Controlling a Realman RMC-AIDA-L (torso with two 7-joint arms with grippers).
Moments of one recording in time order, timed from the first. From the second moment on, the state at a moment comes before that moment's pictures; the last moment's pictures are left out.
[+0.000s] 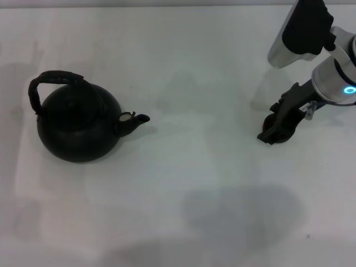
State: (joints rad) left arm -0.52 -2.08 2.83 0.07 -1.65 1.20 -0.23; right arm 0.64 2.01 -1.53 -1.04 0.63 1.34 -0.85
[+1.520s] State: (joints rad) left arm -0.52 -2.07 2.83 0.07 -1.65 1.21 -0.23; right arm 0.69 2.03 -1.81 -1.22 0.71 1.42 -0.83
